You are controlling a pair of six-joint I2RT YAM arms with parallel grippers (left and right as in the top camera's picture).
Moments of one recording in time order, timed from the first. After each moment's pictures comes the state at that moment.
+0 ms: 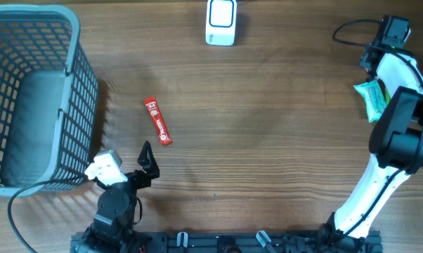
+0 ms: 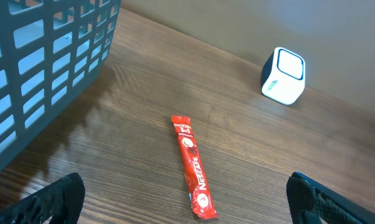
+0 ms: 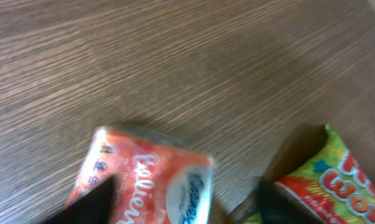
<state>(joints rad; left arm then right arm) -0.40 0.01 0.13 -0.45 -0.42 -0.52 -0.29 2.23 1.62 -0.36 0.41 0.06</state>
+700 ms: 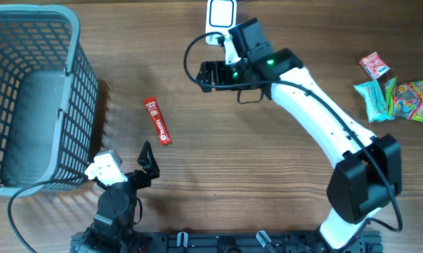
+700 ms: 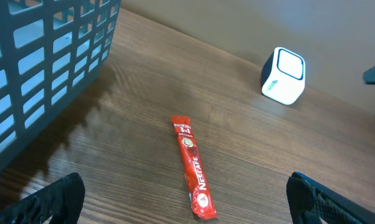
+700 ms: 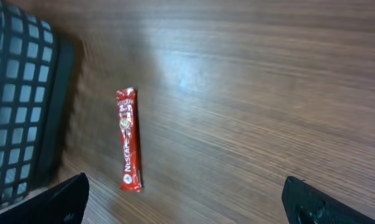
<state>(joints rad) -0.40 0.01 0.13 -0.45 -0.42 -0.52 0.50 1.87 1.58 -0.70 -0.30 0.39</state>
